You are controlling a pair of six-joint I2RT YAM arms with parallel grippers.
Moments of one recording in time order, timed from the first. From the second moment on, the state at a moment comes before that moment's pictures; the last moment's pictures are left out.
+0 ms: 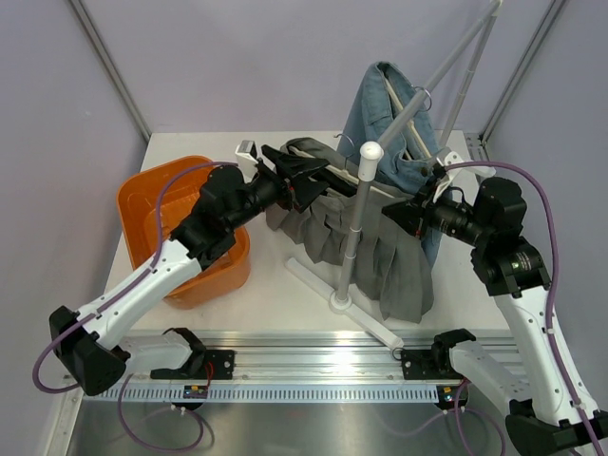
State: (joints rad) left arm -0.71 1.18 1.13 0.05 0.16 -1.64; right arm 0.25 0.85 1.14 -0.49 -0.65 0.05
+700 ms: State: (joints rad) left arm -0.79 1.24 1.17 -0.04 -0.06 -1.63; right arm 0.26 0.80 1.13 -0.51 -0.67 0.01
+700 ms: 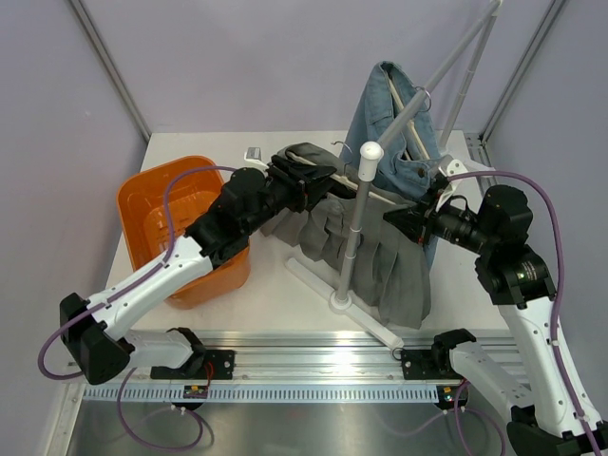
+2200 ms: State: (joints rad) left arm -0.81 1.25 1.25 -0.18 -0.12 -1.61; right arm 0.27 0.67 1.13 -0.69 -0.64 0.00
